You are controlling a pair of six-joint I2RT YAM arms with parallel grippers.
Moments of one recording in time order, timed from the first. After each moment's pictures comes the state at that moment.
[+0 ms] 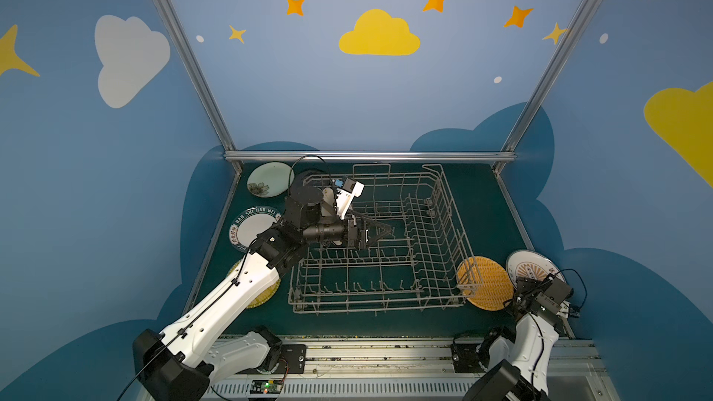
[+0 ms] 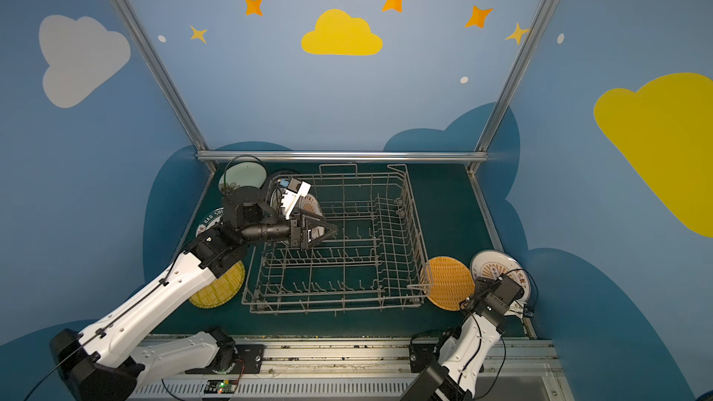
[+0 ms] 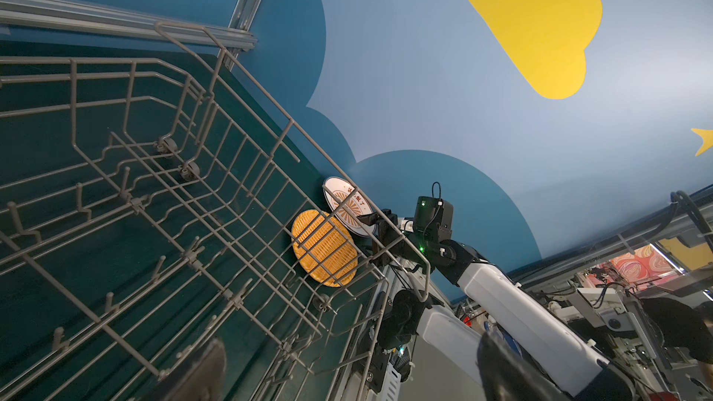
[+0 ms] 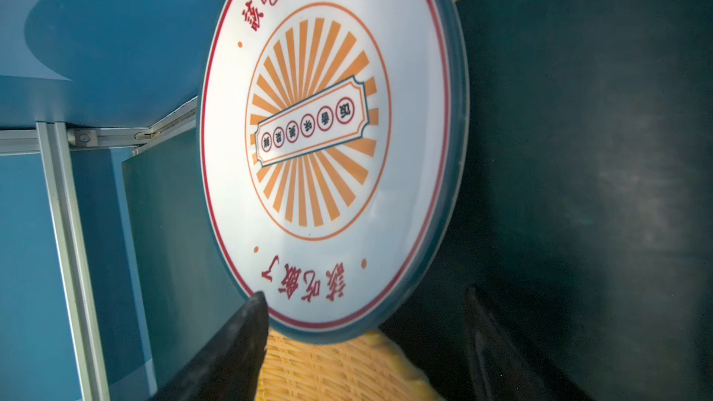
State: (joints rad) left arm -0.59 1.13 1.09 -0.25 0.67 -0.52; right arm -0.74 0.70 0.25 -0.40 -0.08 1.07
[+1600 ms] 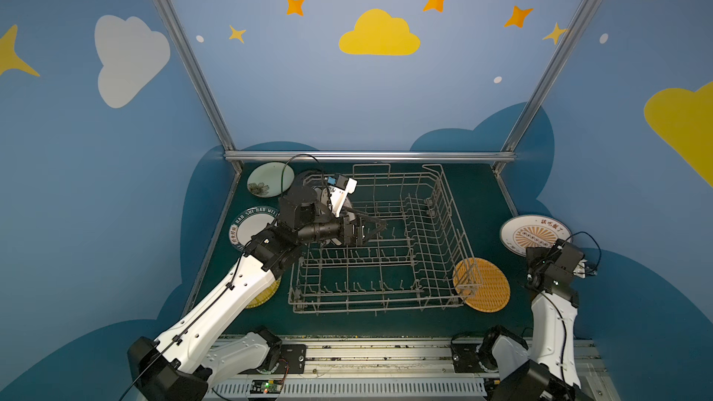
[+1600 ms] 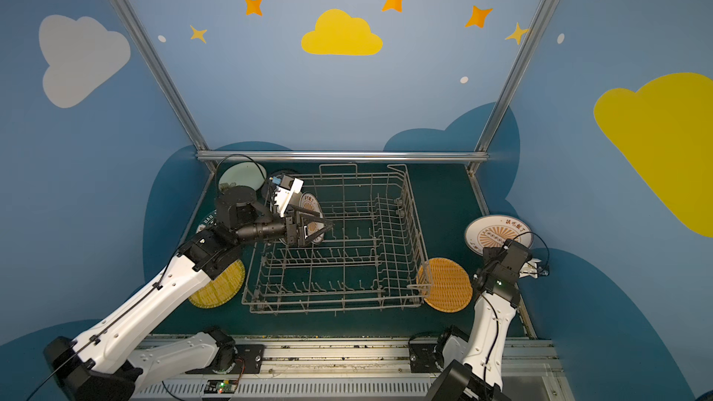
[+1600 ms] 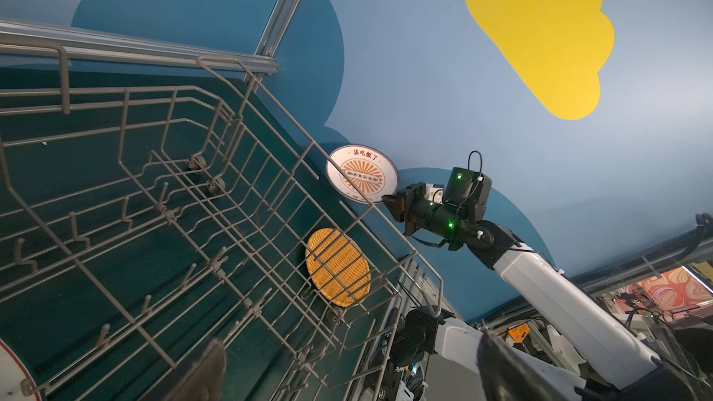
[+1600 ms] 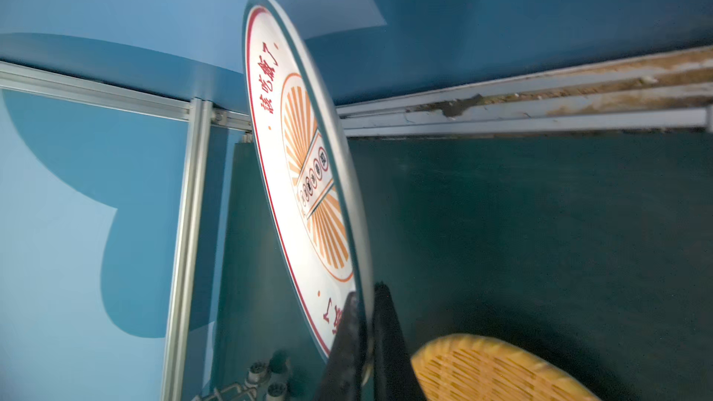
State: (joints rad) left arm -0.57 1.10 1.09 -0.25 0.61 -0.52; right arm -0.53 0.85 0.62 -0.38 0.03 1.05
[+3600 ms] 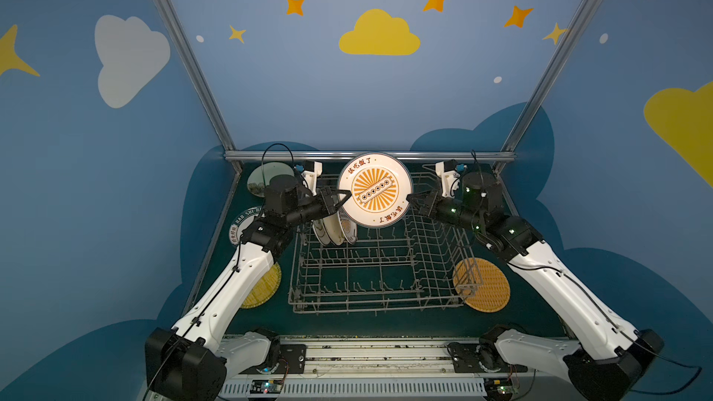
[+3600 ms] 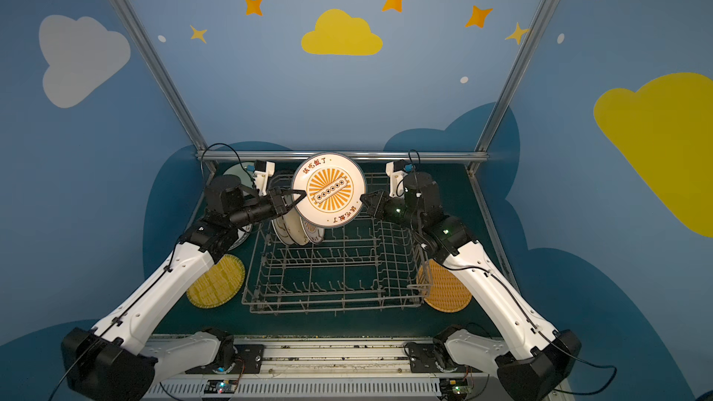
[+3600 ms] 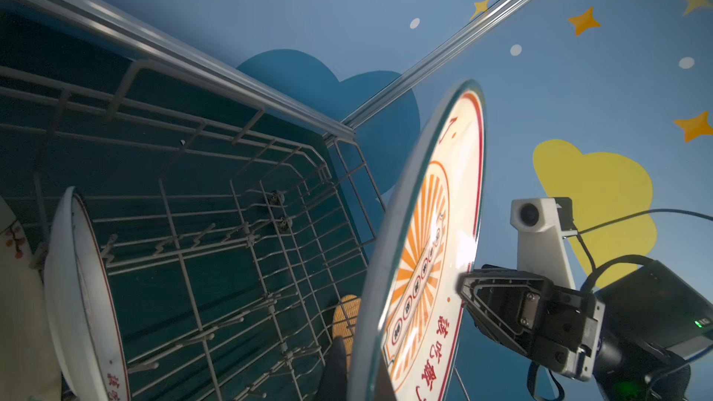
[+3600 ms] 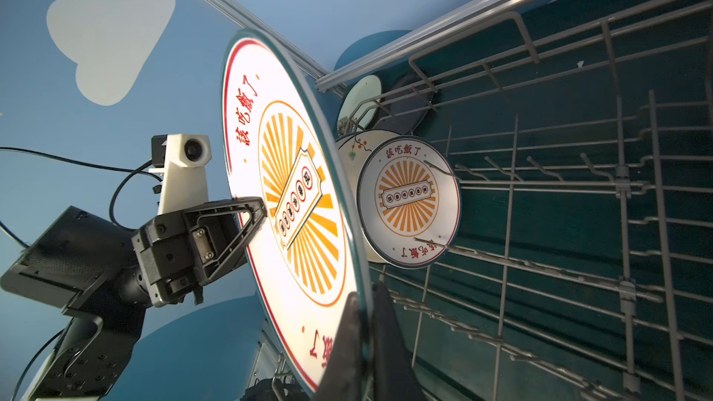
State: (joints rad) left arm -0.32 1.18 1.05 -0.11 0.60 -0.81; right arm 0.59 1.17 1.24 -0.44 -0.29 0.76
